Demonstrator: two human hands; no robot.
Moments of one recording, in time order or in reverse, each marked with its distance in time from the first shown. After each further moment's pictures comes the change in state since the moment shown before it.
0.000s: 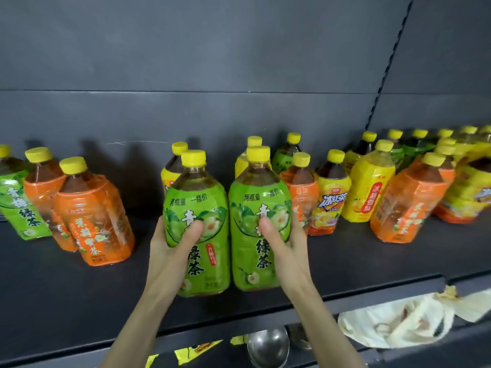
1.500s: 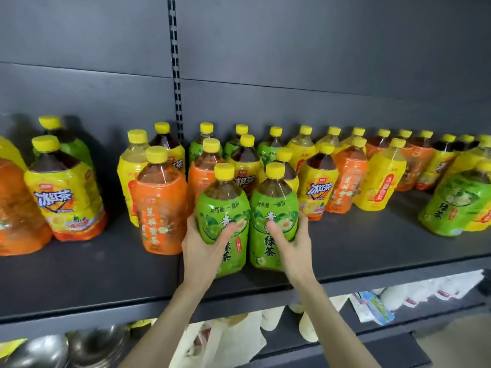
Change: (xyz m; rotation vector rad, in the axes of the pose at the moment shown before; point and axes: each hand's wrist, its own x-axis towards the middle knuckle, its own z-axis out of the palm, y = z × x) left_hand -0.078 -0.131 0.568 0.248 0.135 0.068; right_hand 0.103 -0.005 -0.565 -0.307 0.139 -0.015
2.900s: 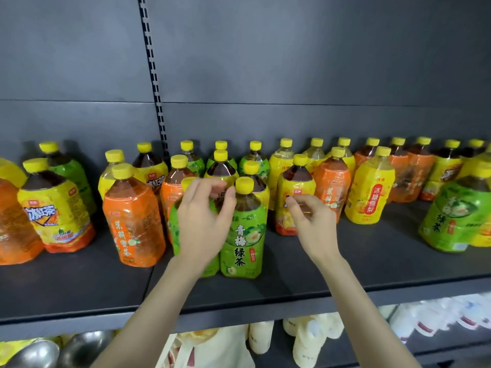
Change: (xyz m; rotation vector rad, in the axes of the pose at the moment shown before) left_hand -0.005 0.116 0.068 0.414 0.091 0.520; right_hand 0.070 -0.032 -0.097 -0.273 0.043 -0.273
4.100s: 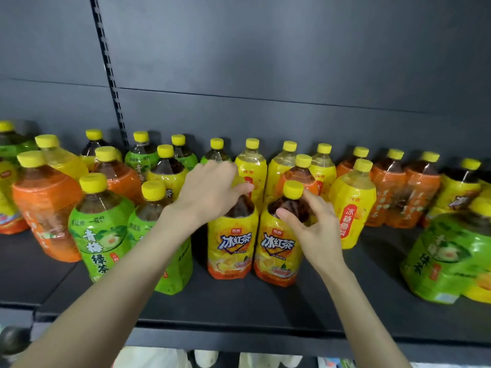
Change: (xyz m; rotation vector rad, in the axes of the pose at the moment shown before) left_hand 0.061 0.070 0.143 0.666 -0.452 0.035; right_hand 0.084 0.102 -0.093 0.050 -0.157 -0.149
